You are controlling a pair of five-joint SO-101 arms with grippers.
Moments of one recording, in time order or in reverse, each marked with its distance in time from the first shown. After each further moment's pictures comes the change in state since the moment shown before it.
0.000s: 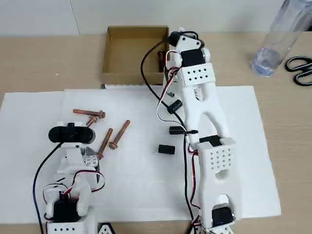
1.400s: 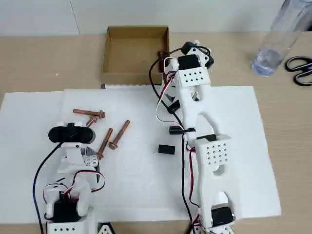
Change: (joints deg) left arm 0.0 0.0 0.0 0.0 0.0; right arm 0.0 6.8 0.0 -2.4 -18.5
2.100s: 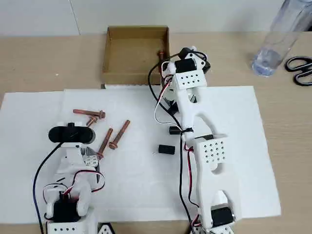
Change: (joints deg) left arm 0.0 0.0 0.0 0.0 0.0; right arm -0.2 4.8 -0.1 -1.8 -0.2
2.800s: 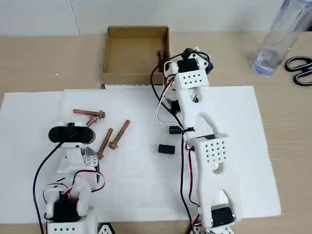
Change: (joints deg) left arm 0.0 0.0 0.0 0.0 0.0; right arm 0.7 0.1 -1.5 1.4 0.0
